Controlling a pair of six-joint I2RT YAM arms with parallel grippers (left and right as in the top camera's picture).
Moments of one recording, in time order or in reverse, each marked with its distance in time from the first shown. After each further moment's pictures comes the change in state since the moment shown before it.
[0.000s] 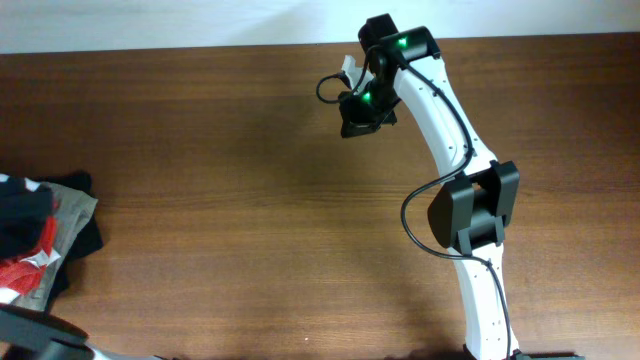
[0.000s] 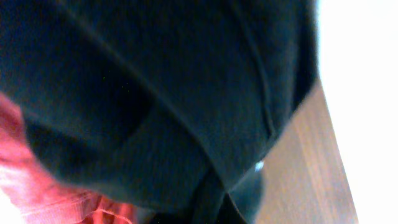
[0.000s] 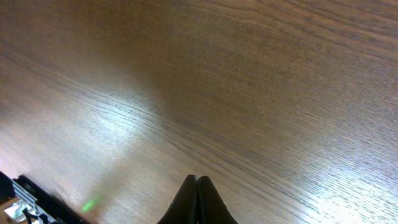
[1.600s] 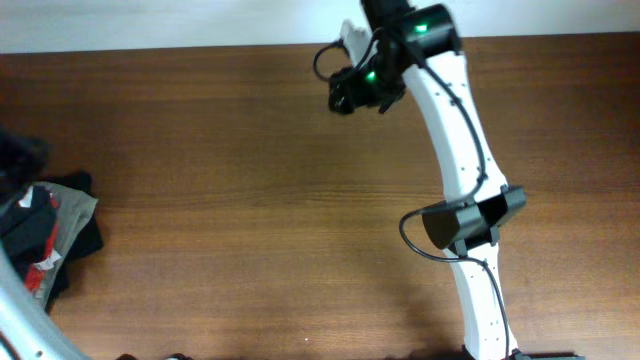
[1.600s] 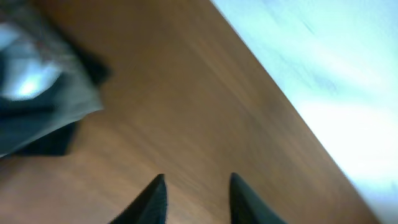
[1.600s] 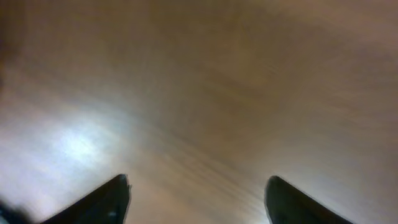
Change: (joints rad) left arm -0.435 -0.365 0.003 -0.206 0.001 -0.021; right arm 0.020 0.014 0.489 -0.204 0.168 -0.083
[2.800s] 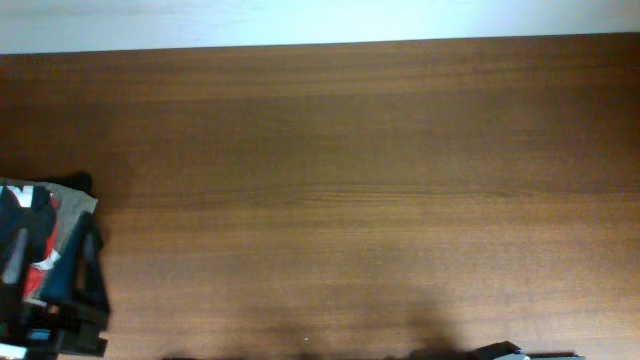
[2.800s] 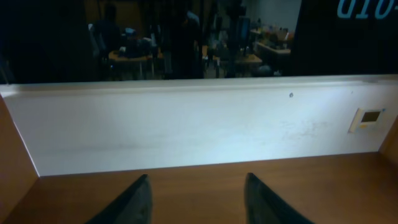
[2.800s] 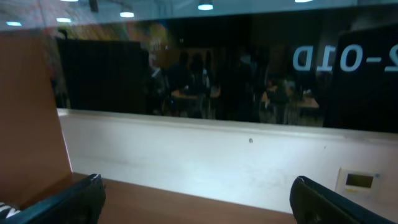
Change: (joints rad) left arm -0.706 -0.640 0.189 0.030 -0.380 0.274; right arm -0.105 -1.238 0.082 -0.010 0.204 0.042
